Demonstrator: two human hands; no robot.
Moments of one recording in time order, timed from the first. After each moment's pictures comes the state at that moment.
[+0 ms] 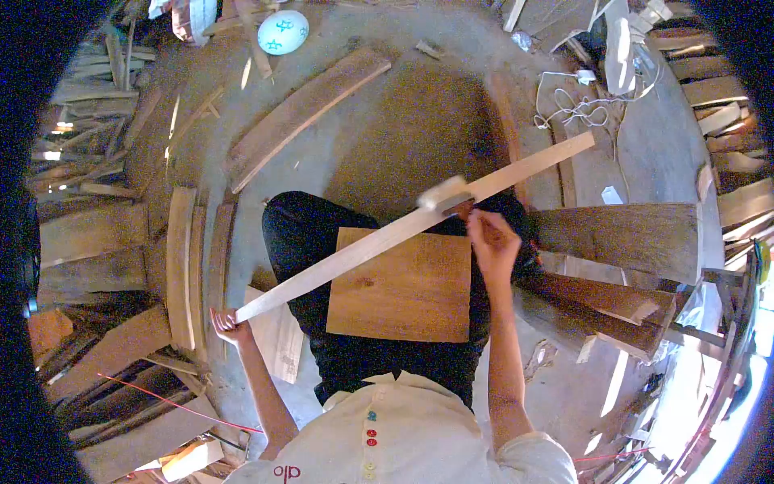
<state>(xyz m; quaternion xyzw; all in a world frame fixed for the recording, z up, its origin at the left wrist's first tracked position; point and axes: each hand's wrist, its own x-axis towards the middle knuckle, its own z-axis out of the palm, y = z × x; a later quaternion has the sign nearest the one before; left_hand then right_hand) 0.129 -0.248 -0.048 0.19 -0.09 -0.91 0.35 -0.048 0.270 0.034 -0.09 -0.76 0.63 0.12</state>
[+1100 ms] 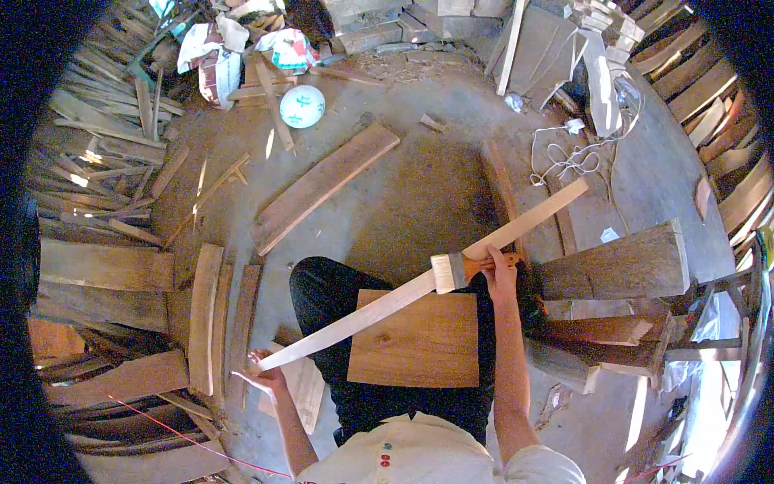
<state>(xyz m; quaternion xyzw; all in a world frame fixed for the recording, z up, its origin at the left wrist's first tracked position) 0.108 -0.191 -0.018 0.28 -0.16 -0.85 0.41 -0.105 0.305 -0.026 -0.29 -0.47 0.83 0.04</state>
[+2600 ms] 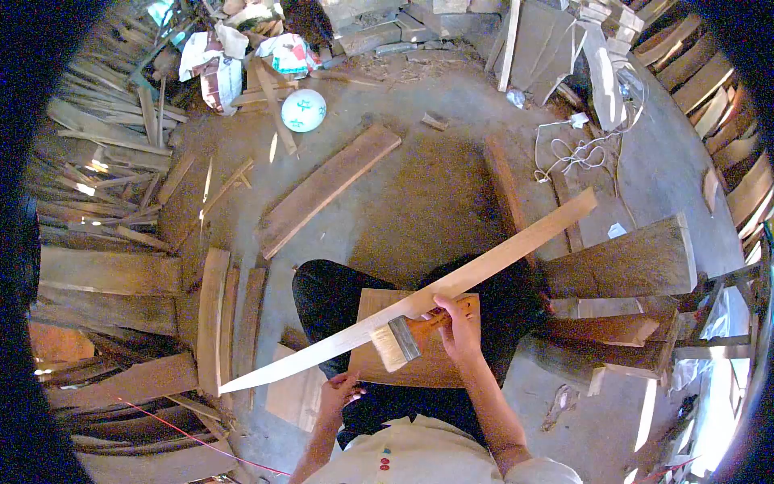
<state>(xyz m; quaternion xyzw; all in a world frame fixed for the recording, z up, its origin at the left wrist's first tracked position) 0.136 -0.043 0.031 0.42 -0.58 -0.67 -0.19 -0.011 0.201 0.052 -0.28 -0.39 0.87 -0.10</state>
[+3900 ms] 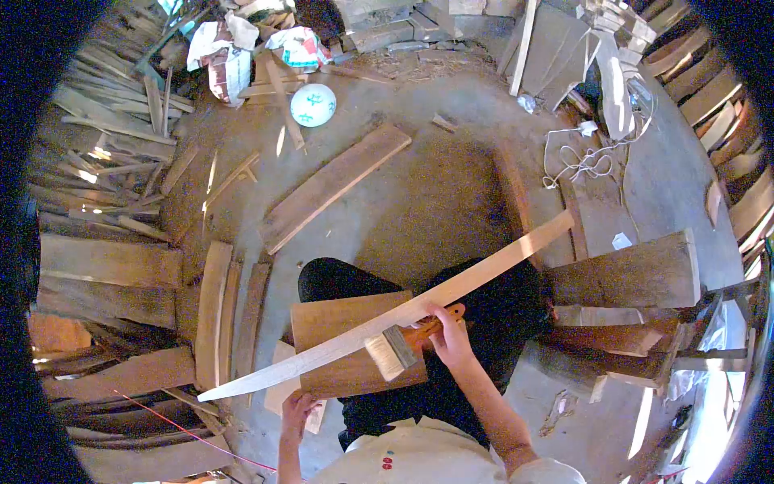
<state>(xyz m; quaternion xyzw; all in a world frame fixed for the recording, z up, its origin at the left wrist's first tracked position) 0.199 -0.138 0.039 0.36 -0.58 -0.73 -0.08 -0.007 0.178 0.020 -0.27 -0.35 0.88 -0.15</state>
